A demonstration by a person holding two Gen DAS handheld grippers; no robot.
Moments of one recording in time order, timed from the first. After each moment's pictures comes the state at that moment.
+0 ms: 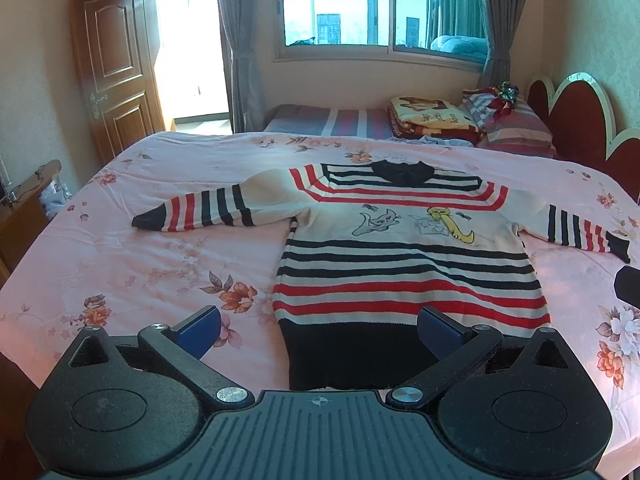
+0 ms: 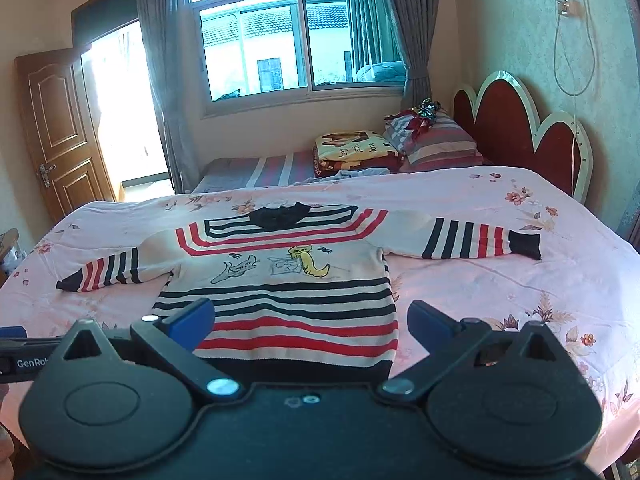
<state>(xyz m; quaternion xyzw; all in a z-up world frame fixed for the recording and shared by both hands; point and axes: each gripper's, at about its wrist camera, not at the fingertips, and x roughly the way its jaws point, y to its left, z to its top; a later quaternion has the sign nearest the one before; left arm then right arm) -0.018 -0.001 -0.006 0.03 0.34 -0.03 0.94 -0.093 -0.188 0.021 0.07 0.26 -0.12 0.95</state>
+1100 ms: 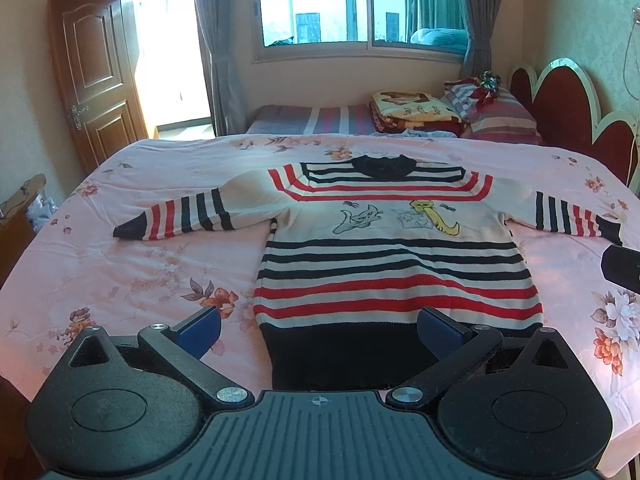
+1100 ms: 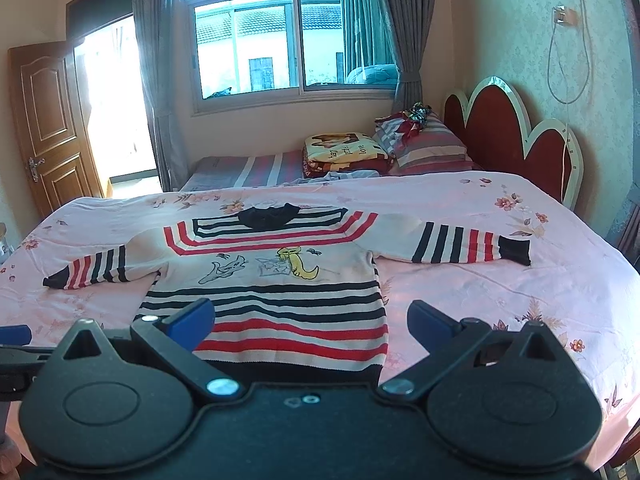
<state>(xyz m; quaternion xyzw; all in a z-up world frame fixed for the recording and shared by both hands) -0.013 -0.018 -0.012 0.06 0.34 -0.06 0.94 -0.087 -0.183 0.017 0.05 0.26 -0.14 0.95</state>
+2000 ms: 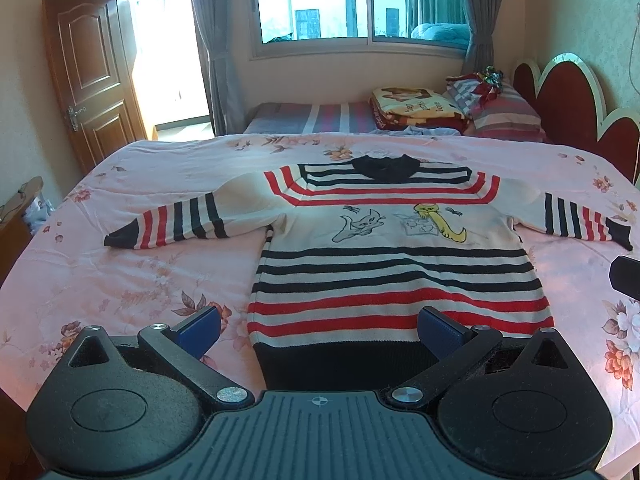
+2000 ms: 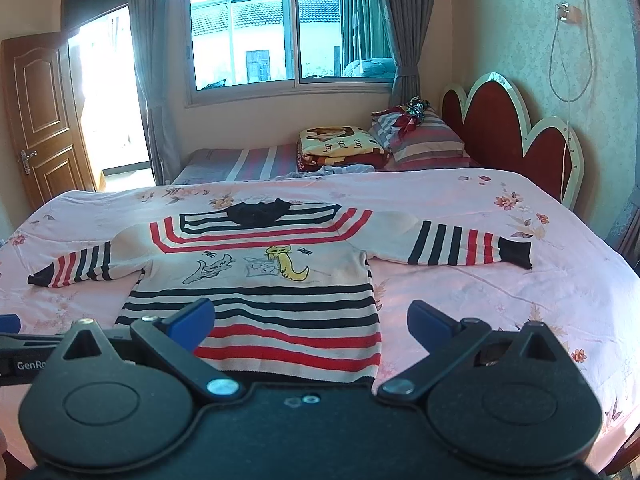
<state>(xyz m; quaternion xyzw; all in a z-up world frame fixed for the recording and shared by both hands) 0.022 -0.032 -0.017 0.07 0.34 -0.06 0.94 -0.063 -0.204 0.012 0.05 0.27 -0.15 0.95</state>
